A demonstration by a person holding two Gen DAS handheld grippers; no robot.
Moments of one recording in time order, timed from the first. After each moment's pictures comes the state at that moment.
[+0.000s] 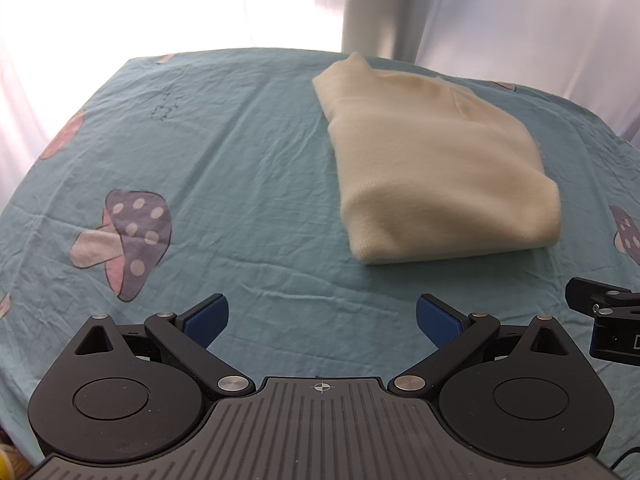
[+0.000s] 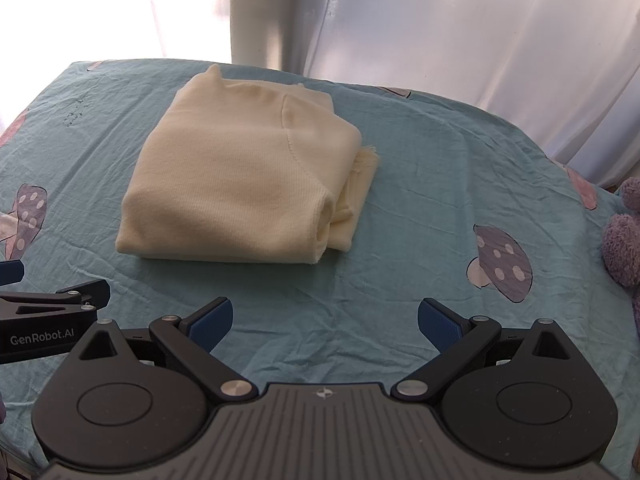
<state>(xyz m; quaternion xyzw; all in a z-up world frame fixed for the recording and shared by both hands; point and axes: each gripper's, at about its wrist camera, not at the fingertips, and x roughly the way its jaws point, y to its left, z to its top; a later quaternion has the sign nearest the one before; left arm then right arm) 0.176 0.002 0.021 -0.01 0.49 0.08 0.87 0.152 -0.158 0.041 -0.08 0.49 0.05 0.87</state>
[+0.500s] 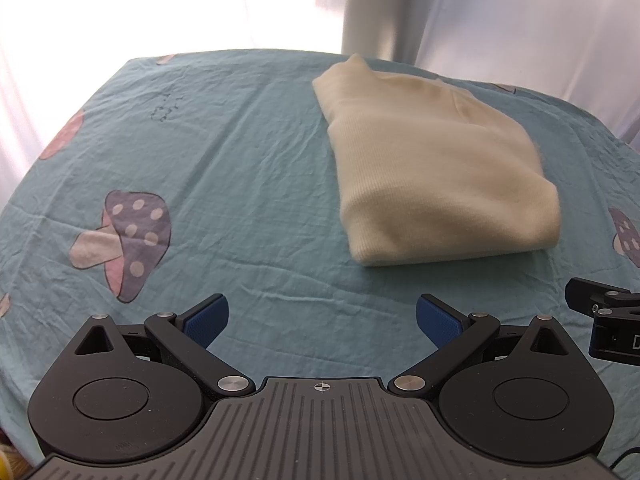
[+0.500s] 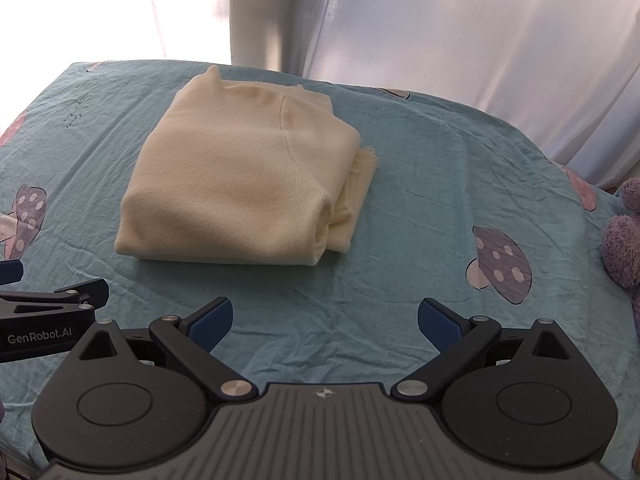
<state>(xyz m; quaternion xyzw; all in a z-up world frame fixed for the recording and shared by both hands) 0.176 0.003 0.023 -0.01 0.49 0.08 0.87 0.152 -0.158 0.042 -0.08 0.49 0.05 0.87</state>
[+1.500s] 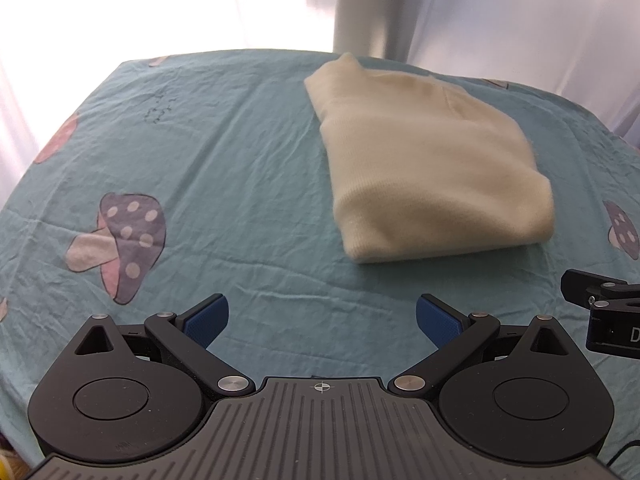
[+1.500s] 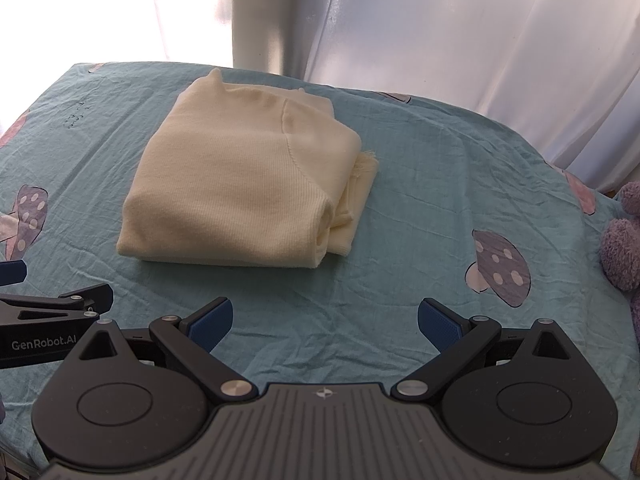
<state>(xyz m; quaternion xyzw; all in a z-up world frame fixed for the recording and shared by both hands) 0.175 0.001 0.023 -0.01 0.49 0.07 0.87 0.151 -0.157 0.043 -0.08 0.48 0.05 0.87</state>
